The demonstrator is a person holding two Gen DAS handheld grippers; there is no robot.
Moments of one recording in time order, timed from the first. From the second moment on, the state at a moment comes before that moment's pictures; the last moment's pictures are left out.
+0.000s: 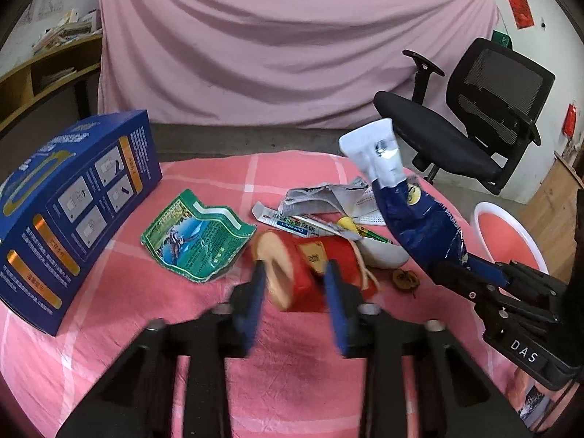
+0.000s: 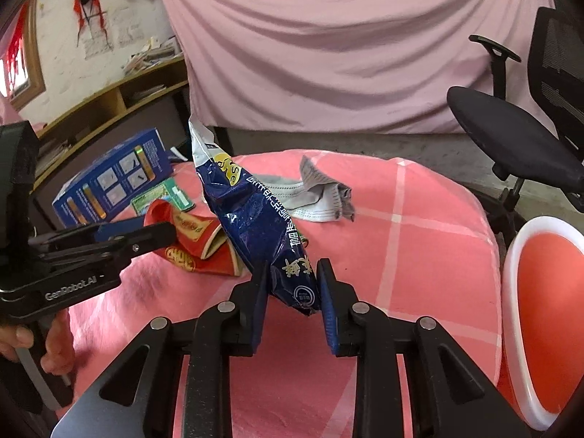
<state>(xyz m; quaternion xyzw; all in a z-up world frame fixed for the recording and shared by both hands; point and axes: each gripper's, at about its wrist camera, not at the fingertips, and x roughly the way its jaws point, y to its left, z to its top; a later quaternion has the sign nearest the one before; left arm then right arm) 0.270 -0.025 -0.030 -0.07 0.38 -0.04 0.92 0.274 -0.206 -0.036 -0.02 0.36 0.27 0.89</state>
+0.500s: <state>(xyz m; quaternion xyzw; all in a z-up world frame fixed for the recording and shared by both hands) 0.223 -0.031 -0.009 -0.04 0.30 -0.04 0.95 0.250 -0.222 -0.016 0.01 0.28 0.26 0.93</state>
